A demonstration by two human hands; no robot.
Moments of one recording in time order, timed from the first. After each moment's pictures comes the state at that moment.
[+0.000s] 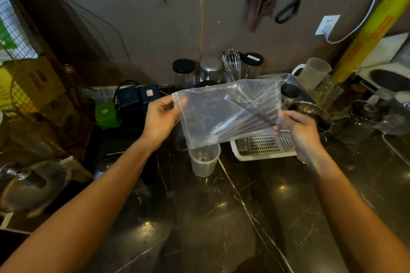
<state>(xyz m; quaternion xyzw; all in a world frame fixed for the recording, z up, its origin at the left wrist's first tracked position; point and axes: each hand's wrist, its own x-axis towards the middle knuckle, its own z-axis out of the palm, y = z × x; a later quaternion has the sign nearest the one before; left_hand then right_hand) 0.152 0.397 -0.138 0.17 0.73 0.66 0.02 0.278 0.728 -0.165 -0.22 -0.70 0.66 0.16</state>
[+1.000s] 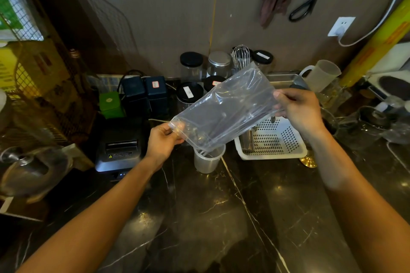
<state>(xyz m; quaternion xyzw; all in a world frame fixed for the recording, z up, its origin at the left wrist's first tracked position) 0.171 0.372 -0.224 0.05 0.72 0.68 0.09 0.230 0.708 -0.121 -0.17 -0.83 0.50 0.20</state>
